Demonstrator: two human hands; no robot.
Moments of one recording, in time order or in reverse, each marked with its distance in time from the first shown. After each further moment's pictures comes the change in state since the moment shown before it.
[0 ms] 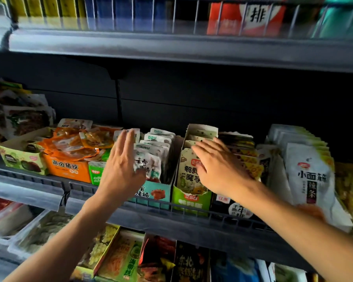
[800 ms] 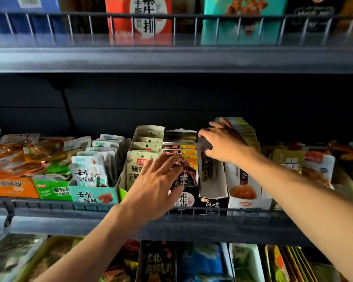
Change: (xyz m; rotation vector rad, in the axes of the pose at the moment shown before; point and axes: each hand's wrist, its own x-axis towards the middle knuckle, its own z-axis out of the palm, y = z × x) left_hand -0.016 0.155 0.082 0.346 -0.237 0.509; right_hand -0.037 0.153 -0.040 -0.273 -0.114 0.187
